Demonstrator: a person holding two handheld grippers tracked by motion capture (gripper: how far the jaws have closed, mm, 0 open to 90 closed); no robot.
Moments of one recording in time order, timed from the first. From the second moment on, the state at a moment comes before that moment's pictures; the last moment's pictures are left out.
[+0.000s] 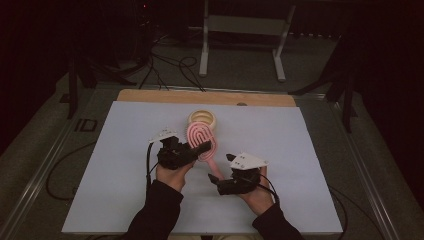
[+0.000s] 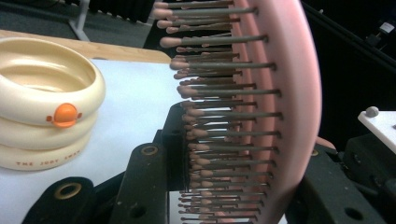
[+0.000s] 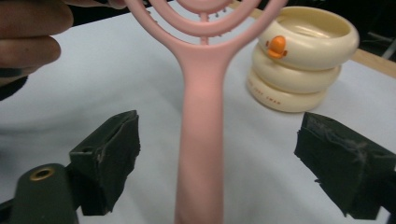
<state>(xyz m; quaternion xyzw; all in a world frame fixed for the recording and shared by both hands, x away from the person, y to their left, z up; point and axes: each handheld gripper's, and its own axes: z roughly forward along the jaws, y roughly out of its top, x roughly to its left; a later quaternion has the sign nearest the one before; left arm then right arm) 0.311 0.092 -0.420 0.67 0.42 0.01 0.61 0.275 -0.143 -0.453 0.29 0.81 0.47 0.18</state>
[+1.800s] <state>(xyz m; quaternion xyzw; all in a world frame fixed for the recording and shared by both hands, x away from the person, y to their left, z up) 0.332 0.143 -0.371 0.64 0.45 0.07 0.62 0.245 -0.256 -0.483 0.39 0.70 0.52 0.29</state>
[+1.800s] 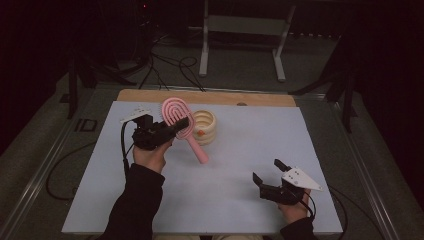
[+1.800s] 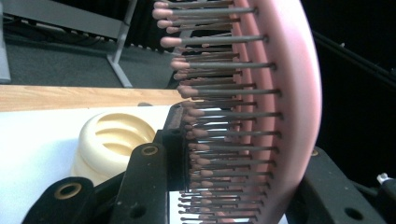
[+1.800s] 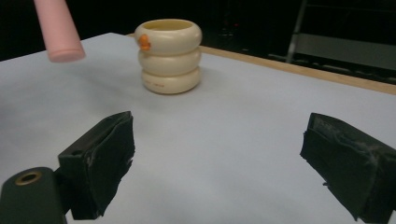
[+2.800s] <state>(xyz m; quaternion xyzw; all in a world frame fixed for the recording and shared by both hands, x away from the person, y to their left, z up) 0.352 0.143 -0.346 0.64 0.44 0.09 0.62 0.245 -0.257 -0.490 0.41 0.70 0.51 0.29</state>
